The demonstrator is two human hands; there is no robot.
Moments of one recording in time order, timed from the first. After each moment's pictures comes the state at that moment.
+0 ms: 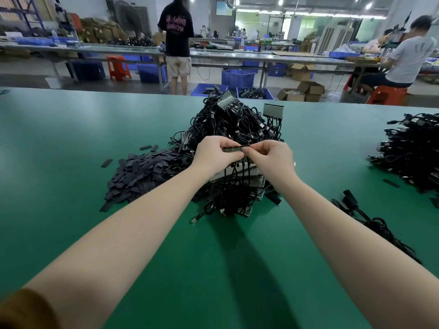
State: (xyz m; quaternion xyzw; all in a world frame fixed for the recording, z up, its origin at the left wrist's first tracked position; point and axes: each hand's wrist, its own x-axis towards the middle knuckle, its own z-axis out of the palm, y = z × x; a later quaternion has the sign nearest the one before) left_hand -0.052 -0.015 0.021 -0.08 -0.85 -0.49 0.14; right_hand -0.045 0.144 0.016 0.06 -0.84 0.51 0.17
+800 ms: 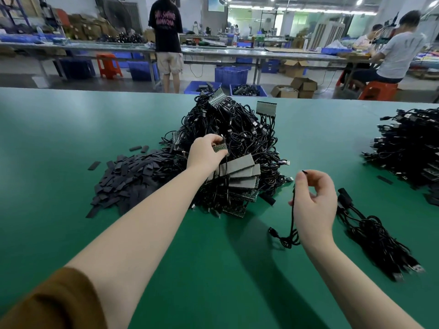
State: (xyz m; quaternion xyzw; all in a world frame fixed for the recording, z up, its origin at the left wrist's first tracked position) left_hand -0.098 -0.011 -0.008 0.00 -0.90 -0.41 0.16; right_hand 0.031 0.189 -0.028 -0.05 -0.70 0.64 0.32
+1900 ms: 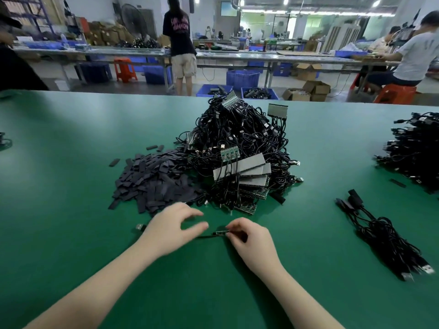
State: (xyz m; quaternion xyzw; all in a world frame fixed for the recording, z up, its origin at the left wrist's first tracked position) left_hand 0.057 -0.107 -0.085 -0.10 -0.96 -0.25 0.03; right_hand 0.060 0.120 -0.111 0.13 -0.90 0.42 0.05
